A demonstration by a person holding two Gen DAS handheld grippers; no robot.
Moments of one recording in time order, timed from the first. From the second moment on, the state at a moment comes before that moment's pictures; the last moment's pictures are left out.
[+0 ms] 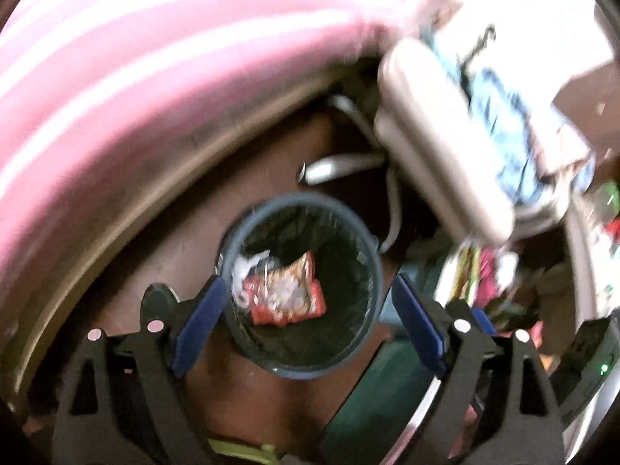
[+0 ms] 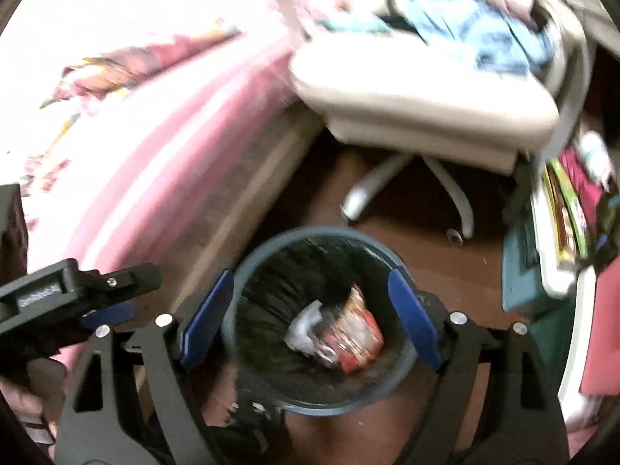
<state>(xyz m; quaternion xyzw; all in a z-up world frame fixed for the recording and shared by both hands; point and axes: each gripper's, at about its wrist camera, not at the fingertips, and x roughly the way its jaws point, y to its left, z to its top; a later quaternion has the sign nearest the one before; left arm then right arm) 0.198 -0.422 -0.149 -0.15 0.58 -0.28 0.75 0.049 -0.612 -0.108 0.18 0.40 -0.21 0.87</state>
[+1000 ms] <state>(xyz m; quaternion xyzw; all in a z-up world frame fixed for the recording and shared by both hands) 0.229 0.048 -0.070 -0.32 0.36 -0.04 0.87 0.241 -0.188 -0.032 0.01 0.33 0.14 0.93</state>
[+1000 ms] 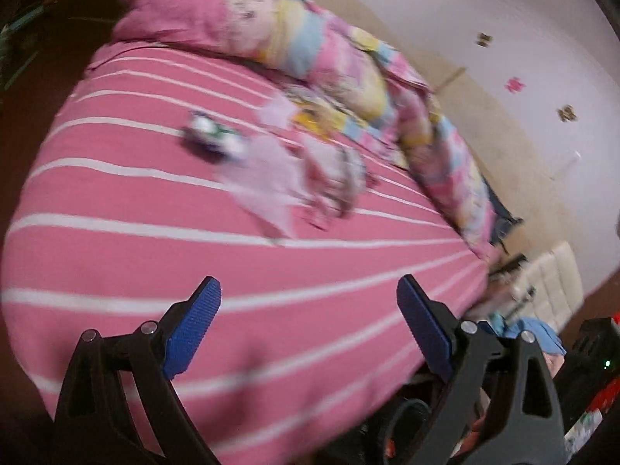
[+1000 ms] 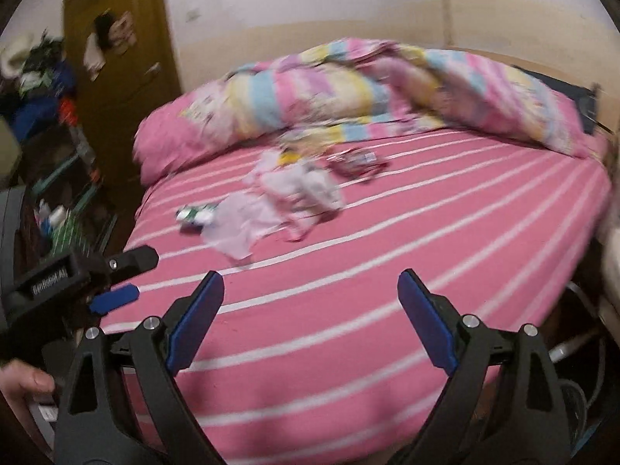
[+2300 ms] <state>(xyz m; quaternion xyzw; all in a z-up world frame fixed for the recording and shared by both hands) 0.411 0.148 -0.133 -0.30 0.41 0.03 0.86 0.424 -0.048 -0.151 -0.05 0.44 0.23 0.87</state>
